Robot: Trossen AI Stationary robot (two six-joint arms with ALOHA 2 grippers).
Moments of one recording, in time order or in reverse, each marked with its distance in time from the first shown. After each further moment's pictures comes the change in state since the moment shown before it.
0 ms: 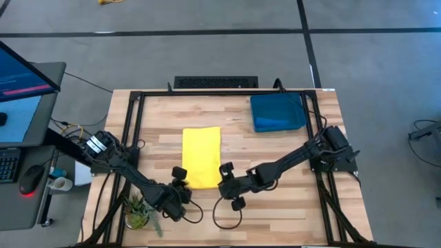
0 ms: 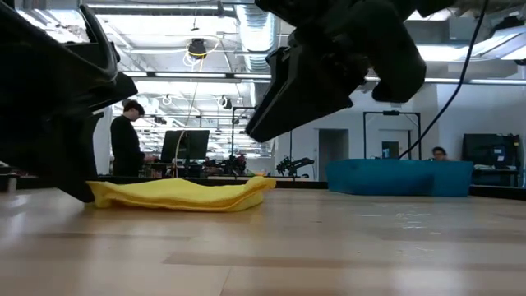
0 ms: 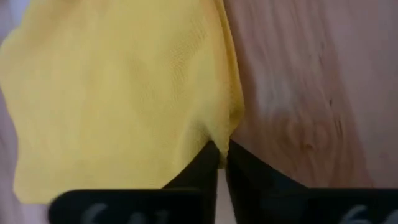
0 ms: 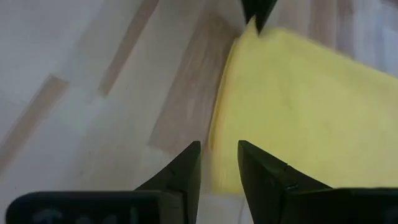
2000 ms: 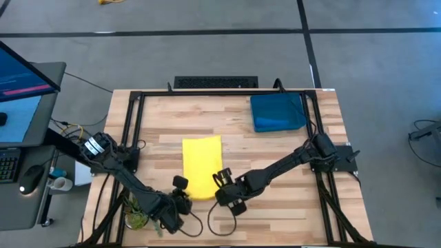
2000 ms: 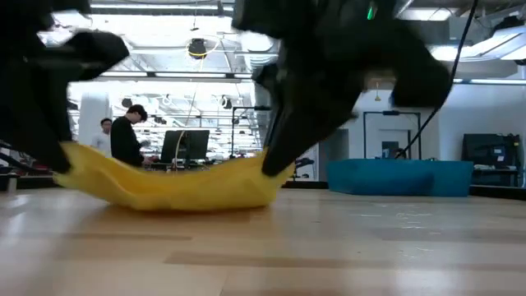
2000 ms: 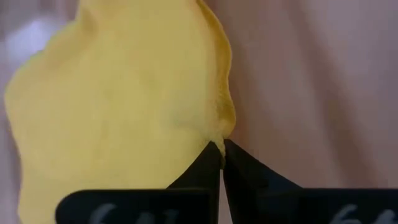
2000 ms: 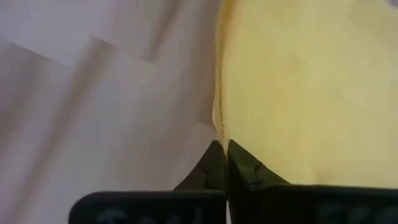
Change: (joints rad) left arm -0.080 0.000 0.136 -0.044 0.037 -0.035; right arm 0.029 0.147 0.260 -0.380 -0.064 0.041
